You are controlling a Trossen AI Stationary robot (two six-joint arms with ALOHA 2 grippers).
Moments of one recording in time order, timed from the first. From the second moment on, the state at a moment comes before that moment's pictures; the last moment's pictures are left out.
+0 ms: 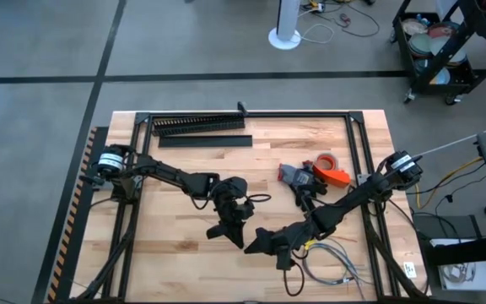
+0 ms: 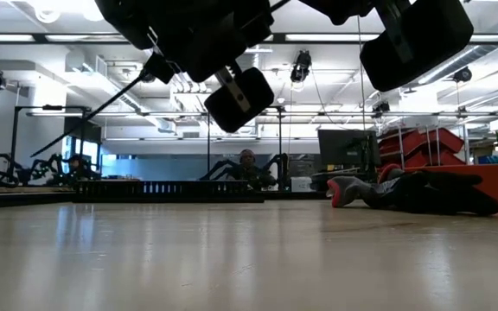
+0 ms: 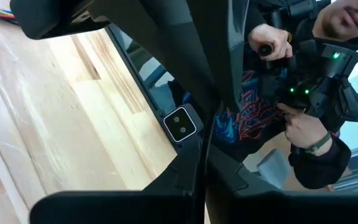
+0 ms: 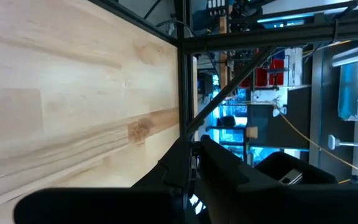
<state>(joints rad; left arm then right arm) -0.11 1.81 1.06 0.22 0.95 -0.33 0.50 1.83 0.99 0.47 0.18 -1.38</state>
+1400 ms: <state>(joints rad) -0.12 1.81 1.06 0.21 0.97 -0.32 0.44 1.83 0.99 0.44 0.18 -1.38</state>
